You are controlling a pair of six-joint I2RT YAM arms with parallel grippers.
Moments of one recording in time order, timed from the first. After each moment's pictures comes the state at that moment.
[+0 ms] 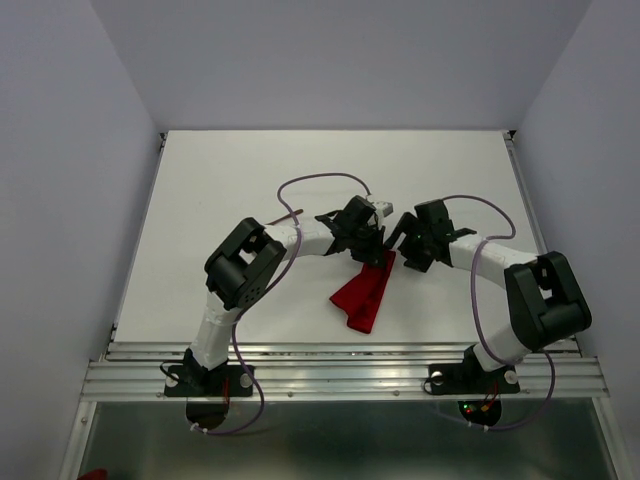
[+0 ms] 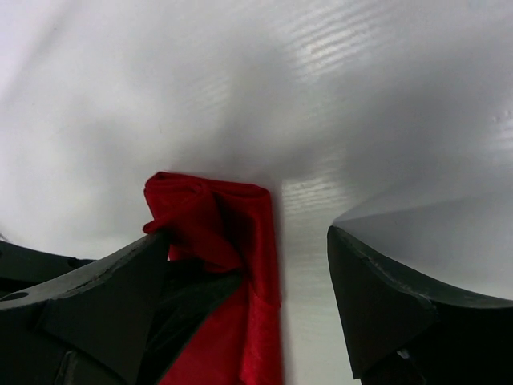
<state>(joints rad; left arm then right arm) -0.83 2.09 1.38 -0.12 0.36 -0.47 0.33 1.52 0.77 -0.19 -0.08 0.90</state>
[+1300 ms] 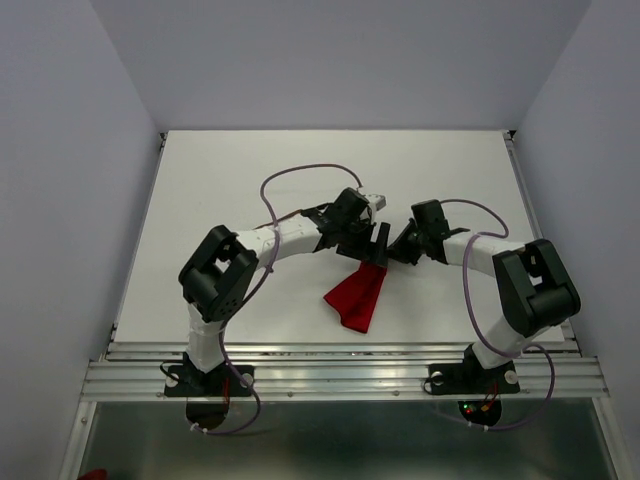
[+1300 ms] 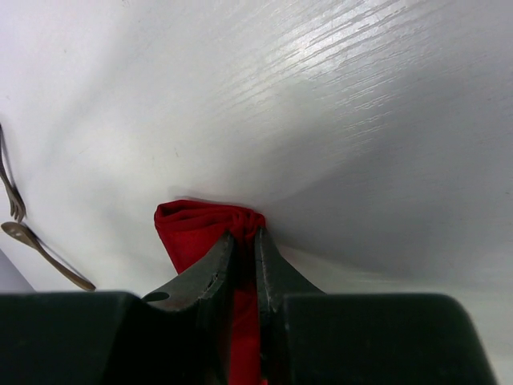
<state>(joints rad) -0.83 1.93 1.36 -0.29 0.30 -0.45 0.33 1.62 0.78 -0.09 -0.10 1.00</state>
